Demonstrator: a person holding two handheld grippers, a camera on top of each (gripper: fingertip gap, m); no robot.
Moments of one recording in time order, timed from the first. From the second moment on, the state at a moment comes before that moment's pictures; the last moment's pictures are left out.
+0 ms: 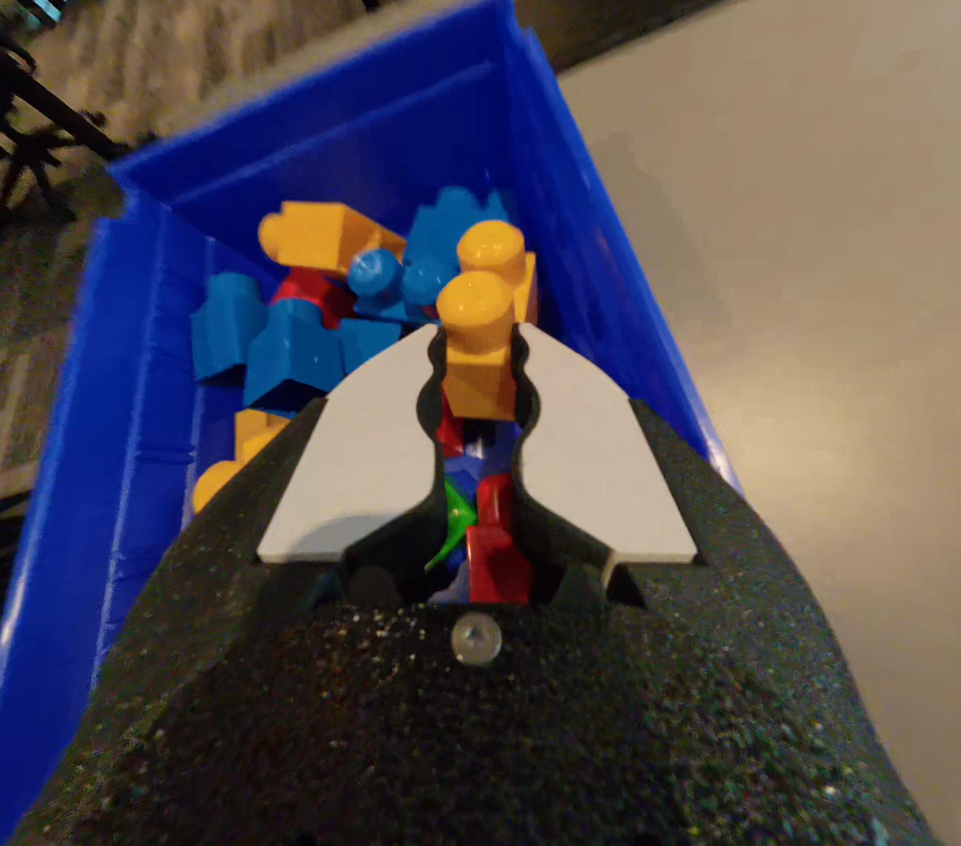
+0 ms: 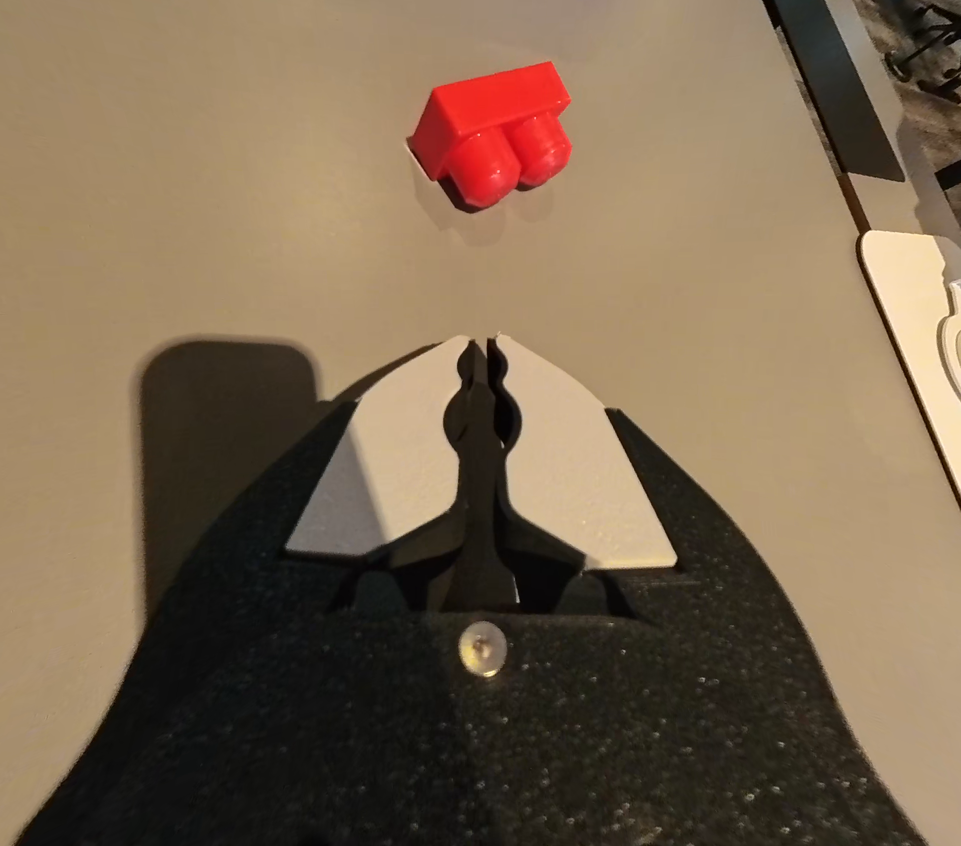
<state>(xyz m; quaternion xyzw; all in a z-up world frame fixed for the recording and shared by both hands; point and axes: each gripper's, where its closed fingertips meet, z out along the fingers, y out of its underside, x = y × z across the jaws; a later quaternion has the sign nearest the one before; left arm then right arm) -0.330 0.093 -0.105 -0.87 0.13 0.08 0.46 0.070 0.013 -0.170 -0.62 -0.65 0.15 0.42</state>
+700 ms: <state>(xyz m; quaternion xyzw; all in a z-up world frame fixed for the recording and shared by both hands) -0.360 0.066 -0.077 -0.86 0.06 0.02 0.50 0.070 0.012 -0.170 -0.61 -0.65 0.15 0.42</state>
